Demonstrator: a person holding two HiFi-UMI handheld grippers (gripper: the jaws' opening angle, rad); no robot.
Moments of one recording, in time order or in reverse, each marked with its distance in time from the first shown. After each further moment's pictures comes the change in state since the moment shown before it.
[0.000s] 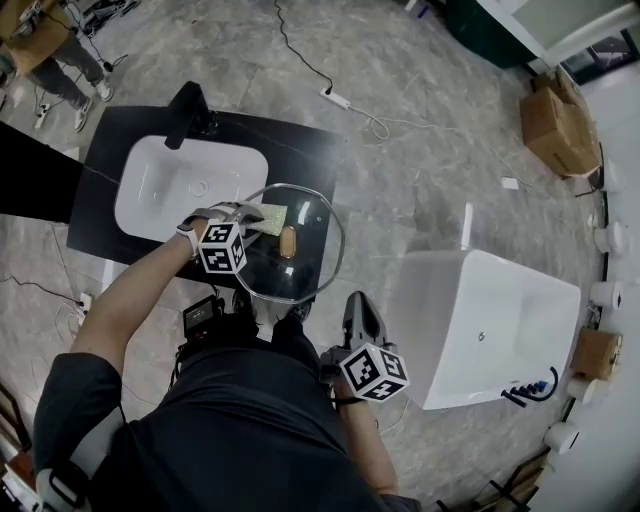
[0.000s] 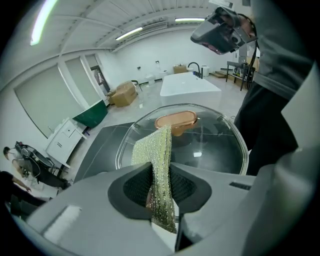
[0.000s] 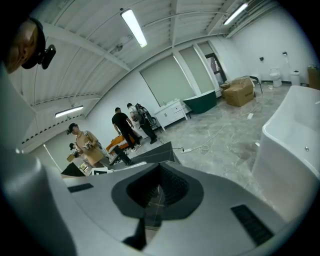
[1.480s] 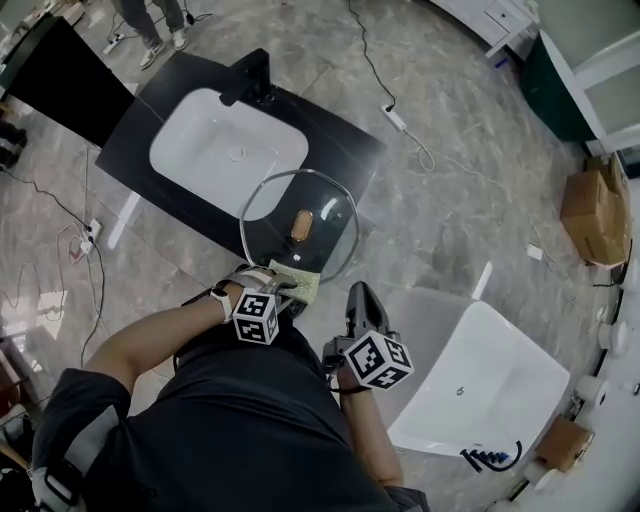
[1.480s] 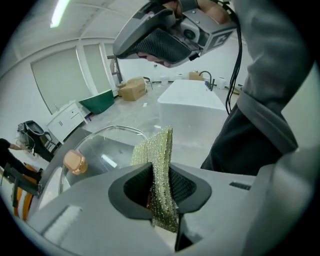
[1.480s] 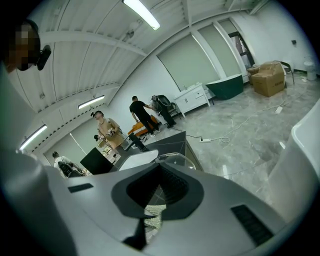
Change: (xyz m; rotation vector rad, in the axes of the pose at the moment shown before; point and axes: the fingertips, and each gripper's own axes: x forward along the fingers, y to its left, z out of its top) left arm 0.020 -0.179 0.116 -0.250 0.000 0.011; right arm 0.029 -0.012 -0.002 -0.095 0.189 0.257
